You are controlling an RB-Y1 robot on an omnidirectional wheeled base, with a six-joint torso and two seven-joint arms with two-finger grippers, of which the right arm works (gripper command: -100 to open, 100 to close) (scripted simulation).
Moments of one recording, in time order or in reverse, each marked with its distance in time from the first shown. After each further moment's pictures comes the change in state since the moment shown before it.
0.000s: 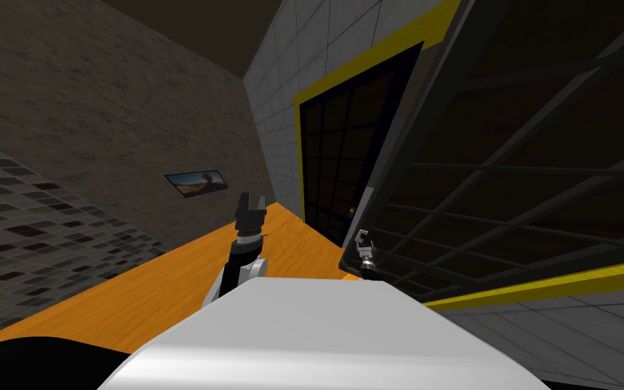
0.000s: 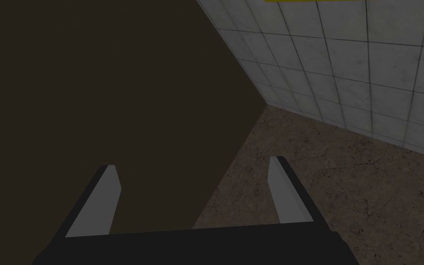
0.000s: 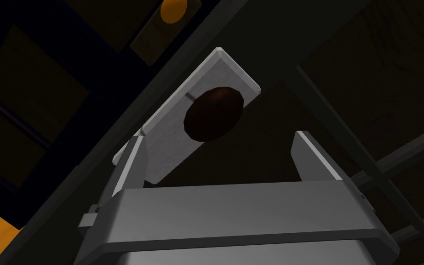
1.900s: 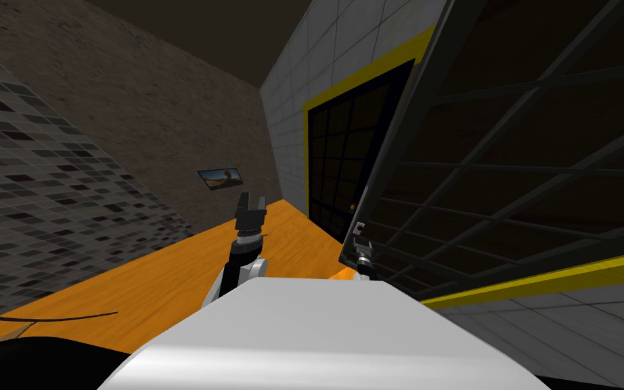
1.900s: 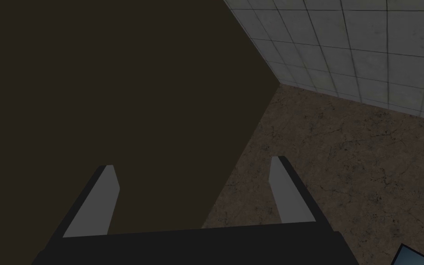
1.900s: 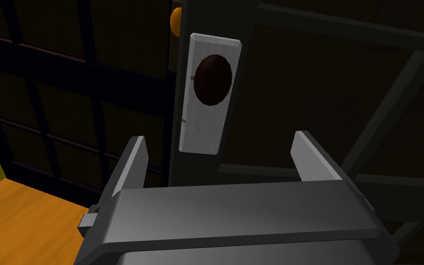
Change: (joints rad) arm -0.034 0.004 0.101 0.001 -0.200 0.006 -0.469
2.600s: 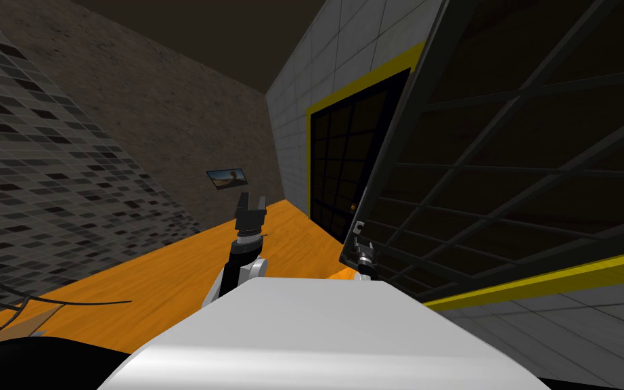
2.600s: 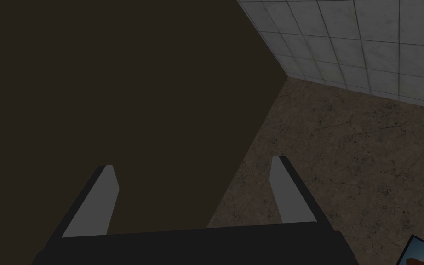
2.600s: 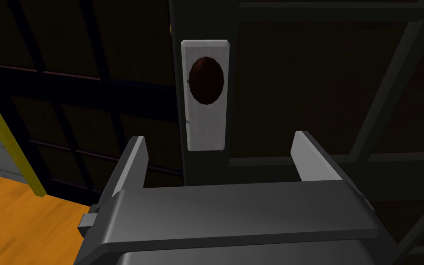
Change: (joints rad) arm 0.014 -0.014 0.017 -0.030 -0.048 0.016 -0.120
